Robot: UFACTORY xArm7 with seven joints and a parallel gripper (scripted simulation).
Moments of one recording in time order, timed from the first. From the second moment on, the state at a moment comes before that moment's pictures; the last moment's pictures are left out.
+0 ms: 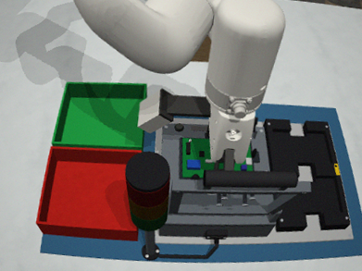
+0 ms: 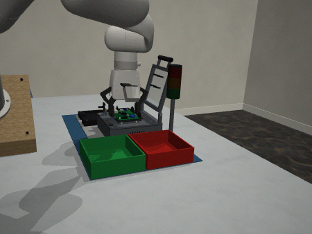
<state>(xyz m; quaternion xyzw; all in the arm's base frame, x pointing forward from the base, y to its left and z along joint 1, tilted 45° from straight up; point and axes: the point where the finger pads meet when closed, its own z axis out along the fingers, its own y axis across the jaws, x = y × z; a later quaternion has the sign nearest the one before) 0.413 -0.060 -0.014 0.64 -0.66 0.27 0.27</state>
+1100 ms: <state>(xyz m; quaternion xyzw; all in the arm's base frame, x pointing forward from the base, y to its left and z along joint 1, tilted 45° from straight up) 0.412 0.065 0.111 0.64 -0.66 0.27 0.27</state>
